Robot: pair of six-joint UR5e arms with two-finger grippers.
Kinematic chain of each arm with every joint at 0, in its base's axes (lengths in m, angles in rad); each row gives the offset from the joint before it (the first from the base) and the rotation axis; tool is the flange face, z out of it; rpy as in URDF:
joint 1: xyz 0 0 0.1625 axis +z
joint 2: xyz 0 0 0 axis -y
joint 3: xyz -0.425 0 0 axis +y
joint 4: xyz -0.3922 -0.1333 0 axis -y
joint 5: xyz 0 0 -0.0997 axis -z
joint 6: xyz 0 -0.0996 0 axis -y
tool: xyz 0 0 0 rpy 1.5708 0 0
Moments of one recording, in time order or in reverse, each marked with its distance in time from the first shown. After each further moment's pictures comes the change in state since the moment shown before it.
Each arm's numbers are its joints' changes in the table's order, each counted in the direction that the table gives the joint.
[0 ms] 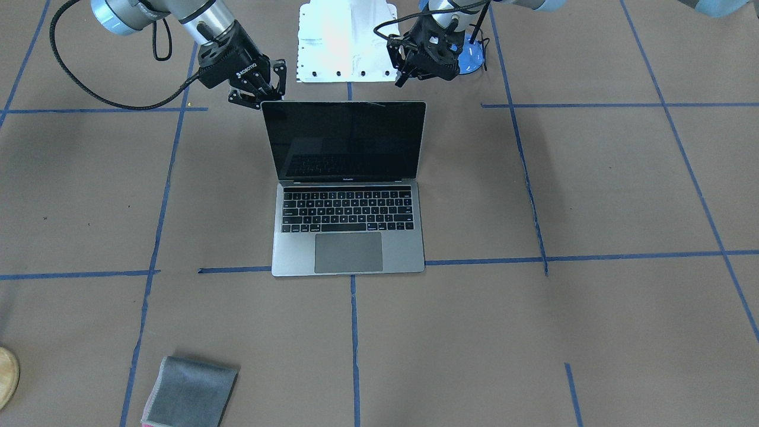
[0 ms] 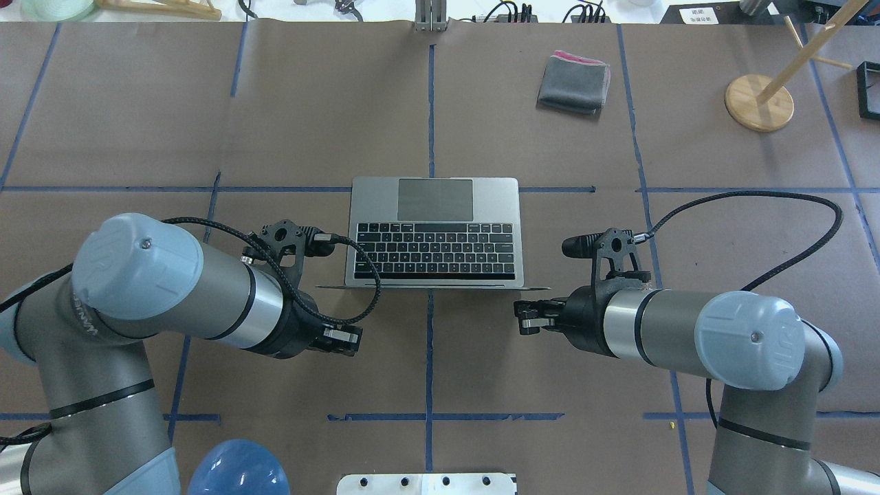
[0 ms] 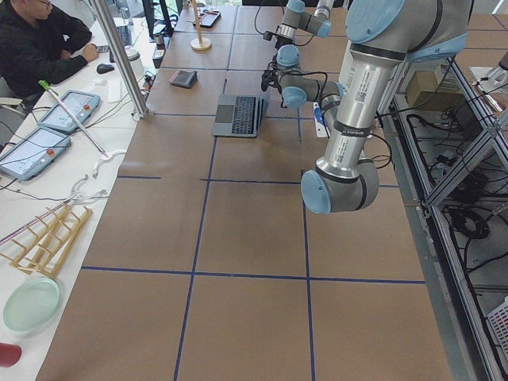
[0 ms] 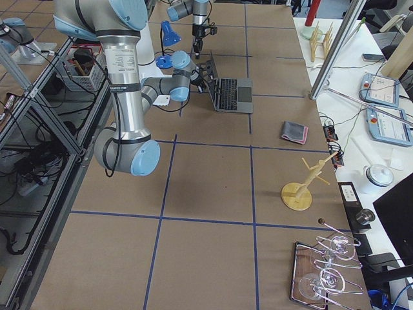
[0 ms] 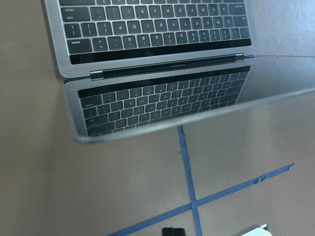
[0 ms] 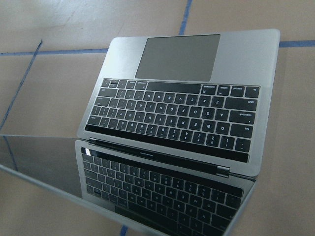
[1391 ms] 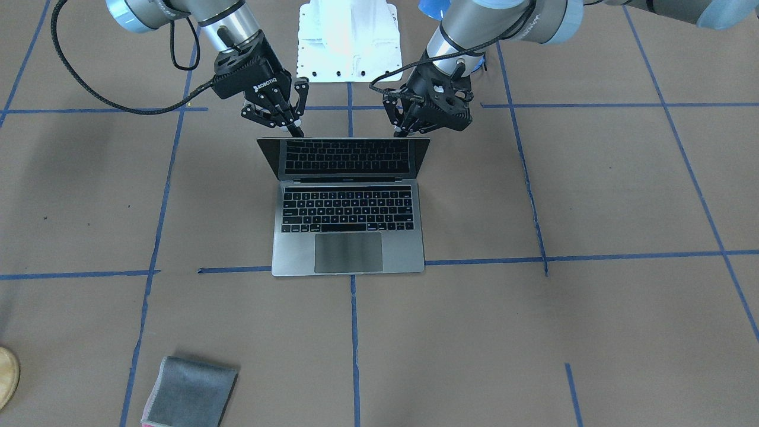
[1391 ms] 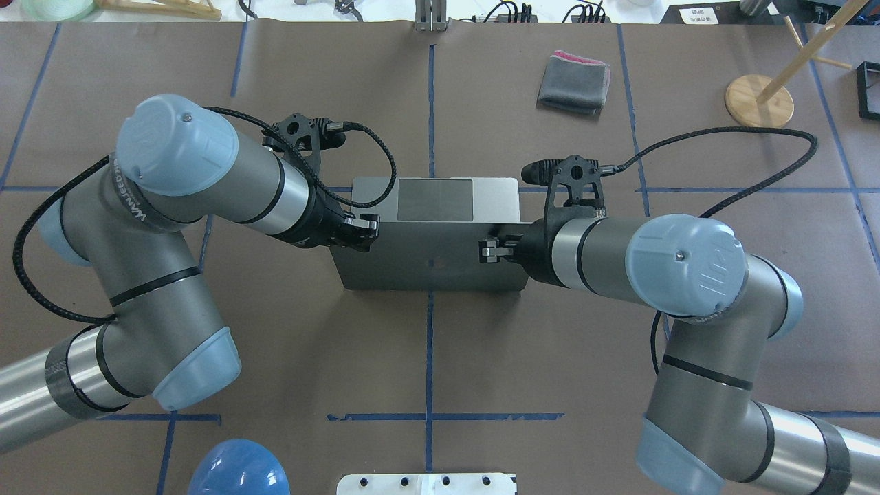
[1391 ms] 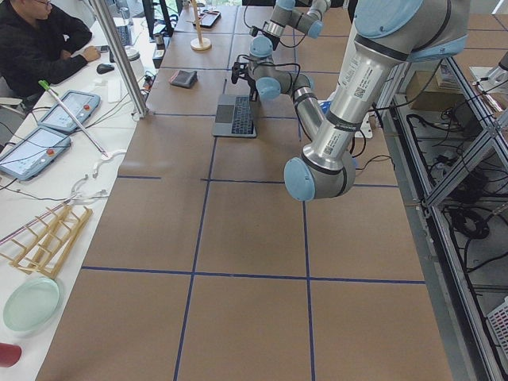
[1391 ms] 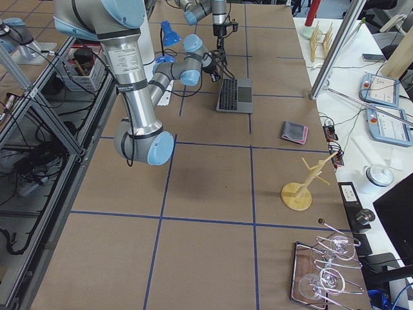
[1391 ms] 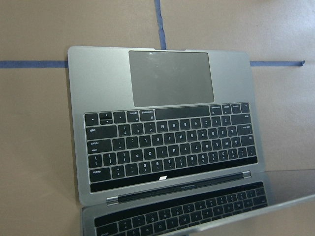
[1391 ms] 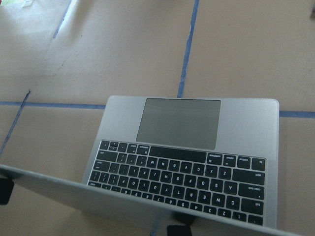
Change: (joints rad) left arm -0.163 -0.170 -0.192 0.002 -0.009 0.010; right arm 0.116 0.231 0.071 -0.237 -0.008 -0.003
